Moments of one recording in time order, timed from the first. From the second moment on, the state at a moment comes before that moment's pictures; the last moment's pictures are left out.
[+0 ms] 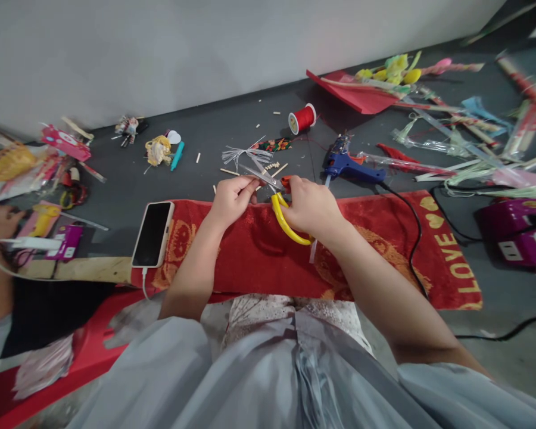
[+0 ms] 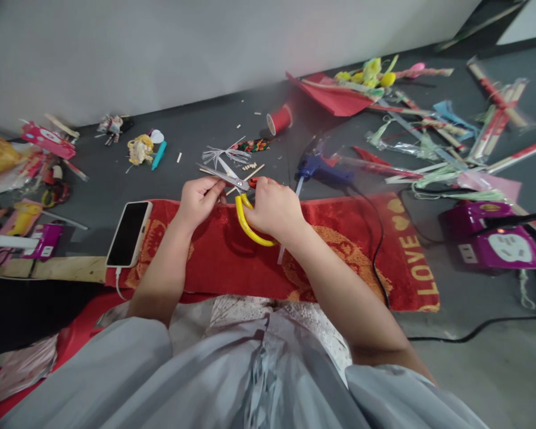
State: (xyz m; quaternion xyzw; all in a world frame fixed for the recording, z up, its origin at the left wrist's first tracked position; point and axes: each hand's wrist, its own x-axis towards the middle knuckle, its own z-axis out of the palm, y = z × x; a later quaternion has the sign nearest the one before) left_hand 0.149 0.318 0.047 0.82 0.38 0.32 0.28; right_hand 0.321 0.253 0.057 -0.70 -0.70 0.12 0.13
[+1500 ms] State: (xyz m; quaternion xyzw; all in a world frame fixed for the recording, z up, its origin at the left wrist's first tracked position) left_hand 0.148 0.317 0.050 0.69 0.38 0.29 0.55; right_hand 0.323 0.255 0.053 -0.69 -0.70 0.12 0.16
